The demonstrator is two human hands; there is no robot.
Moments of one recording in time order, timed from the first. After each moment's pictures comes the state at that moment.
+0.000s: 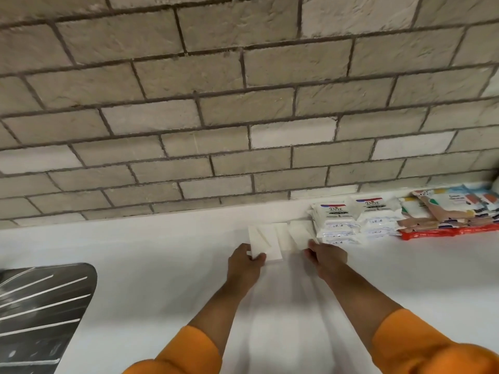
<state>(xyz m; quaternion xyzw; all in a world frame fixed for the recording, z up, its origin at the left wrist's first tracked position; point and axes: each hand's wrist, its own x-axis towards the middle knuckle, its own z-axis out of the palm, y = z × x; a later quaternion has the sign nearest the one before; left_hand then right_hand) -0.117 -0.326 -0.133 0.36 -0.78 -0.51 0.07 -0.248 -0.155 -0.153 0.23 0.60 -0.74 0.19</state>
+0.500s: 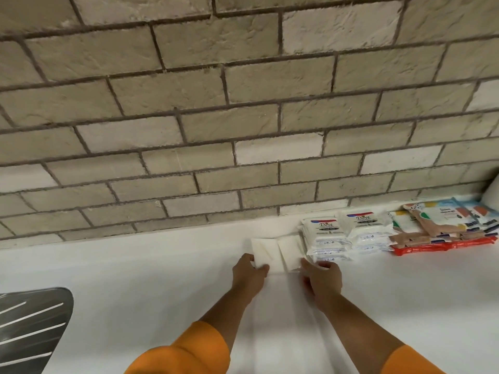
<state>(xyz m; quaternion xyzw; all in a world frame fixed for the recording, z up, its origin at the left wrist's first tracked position) -0.173 -0.310 -0.142 0.38 -0.77 -0.51 0.03 -0.245 -0.147 -0.164 0.23 0.68 -0.68 0.13</state>
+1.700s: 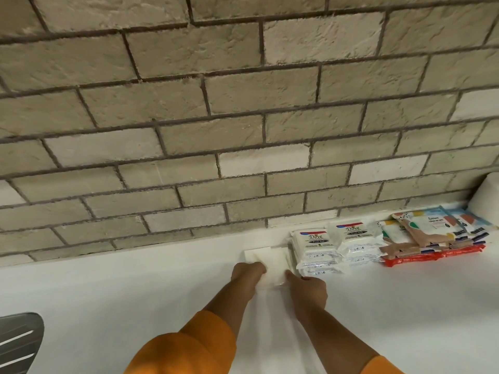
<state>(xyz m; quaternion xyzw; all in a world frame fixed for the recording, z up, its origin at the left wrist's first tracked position) -0.237 -0.303 -0.136 0.48 -0.65 -0.58 -0.05 -0.248 -0.164 -0.157 0.24 0.75 -0.60 0.12</state>
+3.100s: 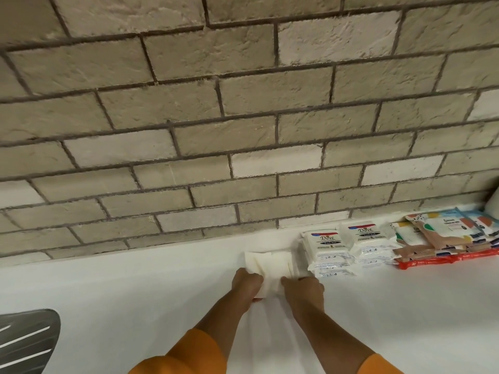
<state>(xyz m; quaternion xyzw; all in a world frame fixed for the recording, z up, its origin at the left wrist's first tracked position) -0.215 -0.334 -0.162 0.44 -0.67 -0.60 -0.04 -0.248 -0.196 -0.178 0.16 0.86 -0.46 0.15</state>
